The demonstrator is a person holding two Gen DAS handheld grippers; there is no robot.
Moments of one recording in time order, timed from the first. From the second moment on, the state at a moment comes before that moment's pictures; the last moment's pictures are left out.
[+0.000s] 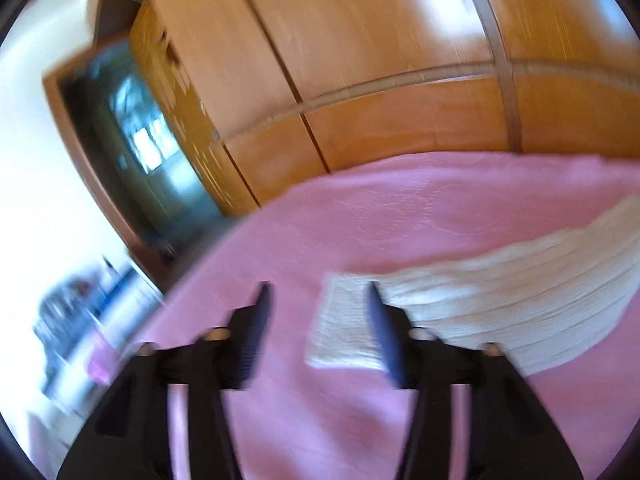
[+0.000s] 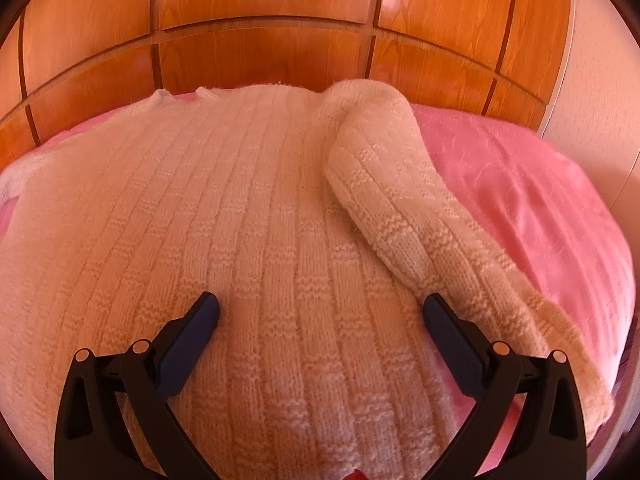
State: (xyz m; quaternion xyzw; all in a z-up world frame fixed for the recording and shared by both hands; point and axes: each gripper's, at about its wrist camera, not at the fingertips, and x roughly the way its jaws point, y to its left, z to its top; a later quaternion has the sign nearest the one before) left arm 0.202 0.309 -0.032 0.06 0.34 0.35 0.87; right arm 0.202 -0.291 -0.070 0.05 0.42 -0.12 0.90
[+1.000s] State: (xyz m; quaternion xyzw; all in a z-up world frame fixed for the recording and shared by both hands) left arm 0.142 0.013 -0.092 0.01 0.41 -0.01 0.91; right arm 0.086 -0.430 -0.025 0.22 0.38 -0.17 0.88
